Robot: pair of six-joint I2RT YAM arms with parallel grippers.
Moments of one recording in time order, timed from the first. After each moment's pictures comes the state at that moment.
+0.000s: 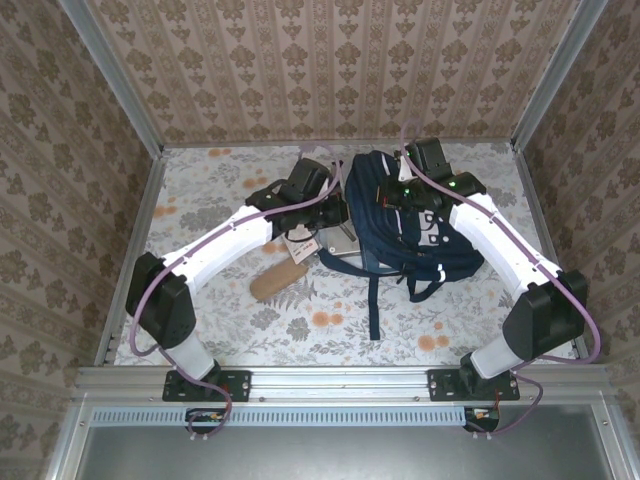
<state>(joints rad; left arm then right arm) -0.75 1.66 1.42 -0.53 0.17 -0.73 0.34 1.52 1.41 -0.69 -0.18 0.47</state>
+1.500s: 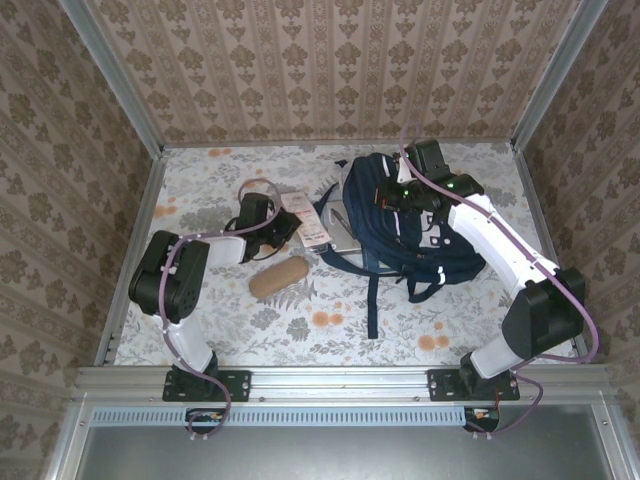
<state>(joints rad) -0.40 1.79 0.86 0.30 0.37 -1.11 0.34 1.53 1.39 -0.66 -0.22 0.48</state>
